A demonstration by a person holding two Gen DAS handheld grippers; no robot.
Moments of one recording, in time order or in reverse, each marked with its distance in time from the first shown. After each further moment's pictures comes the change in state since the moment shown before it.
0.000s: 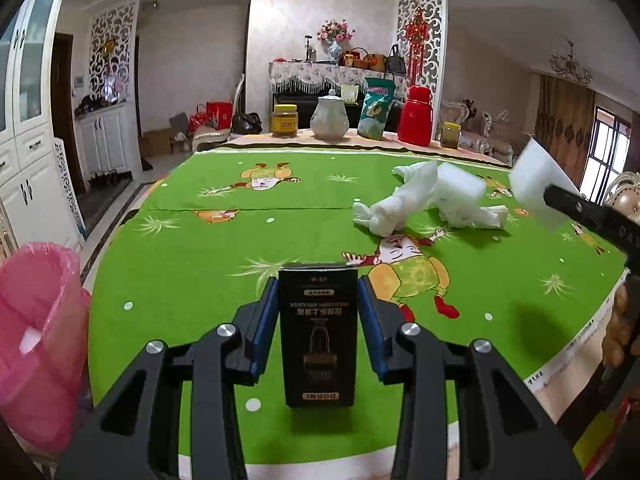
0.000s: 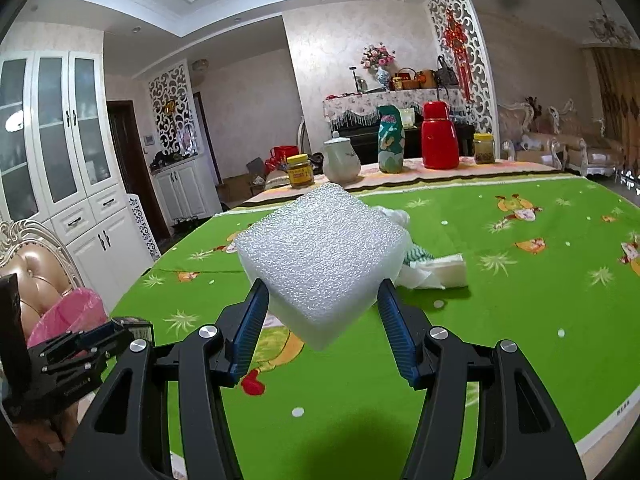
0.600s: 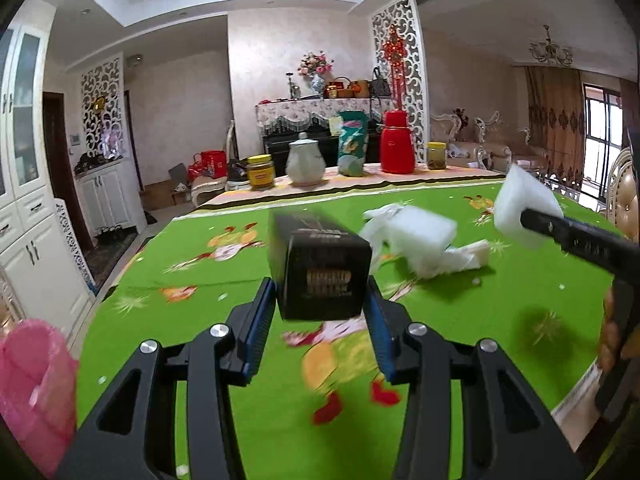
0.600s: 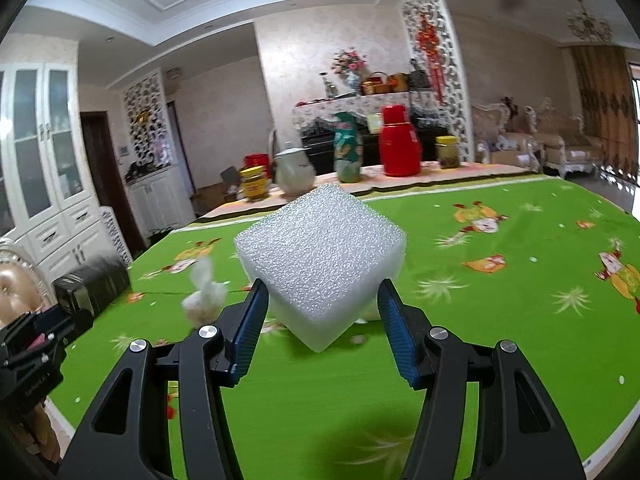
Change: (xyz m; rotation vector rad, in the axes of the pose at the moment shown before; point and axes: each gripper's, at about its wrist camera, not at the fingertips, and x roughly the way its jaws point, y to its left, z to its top) left arm 0.017 -0.088 0.033 0.135 -0.138 0.058; right arm 0.024 -0.077 0.027 0.010 -0.021 -0.070
